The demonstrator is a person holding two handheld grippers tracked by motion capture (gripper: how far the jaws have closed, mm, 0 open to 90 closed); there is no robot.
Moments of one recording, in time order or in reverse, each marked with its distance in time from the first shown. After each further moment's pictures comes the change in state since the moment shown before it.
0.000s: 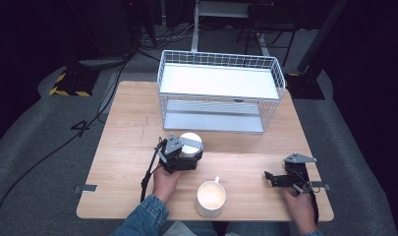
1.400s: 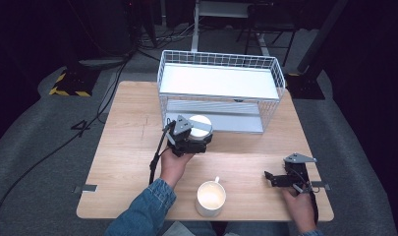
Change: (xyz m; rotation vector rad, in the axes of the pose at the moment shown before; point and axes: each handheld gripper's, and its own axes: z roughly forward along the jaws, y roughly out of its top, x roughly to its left) left arm -0.007 0.067 0.015 -0.023 -0.021 0.026; right arm 0.000 0.000 0.000 -0.001 -0.004 0.000
